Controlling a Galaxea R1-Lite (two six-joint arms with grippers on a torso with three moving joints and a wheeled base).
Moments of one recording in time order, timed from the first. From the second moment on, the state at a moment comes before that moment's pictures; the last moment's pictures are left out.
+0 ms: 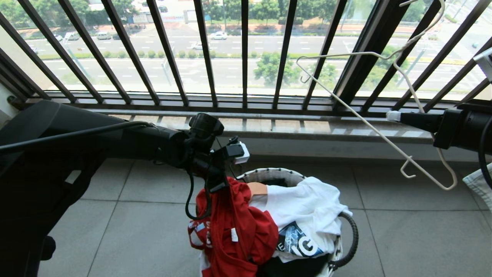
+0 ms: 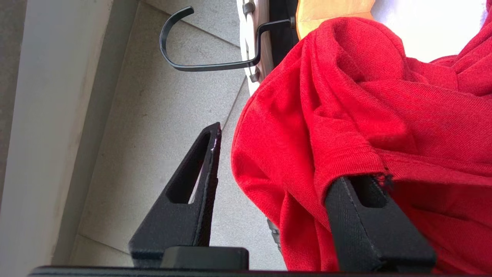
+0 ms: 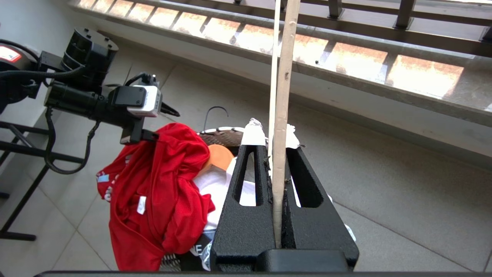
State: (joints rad) left arm -0.49 2.15 -1.61 0.25 -0.07 0.81; right arm -0.02 1.35 -0.93 -0.32 0.61 0.08
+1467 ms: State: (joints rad) left arm -0.60 1.91 -1.61 0.42 -0.06 -0.08; right arm -0.01 1.34 -0.98 -0.21 0.63 0.08
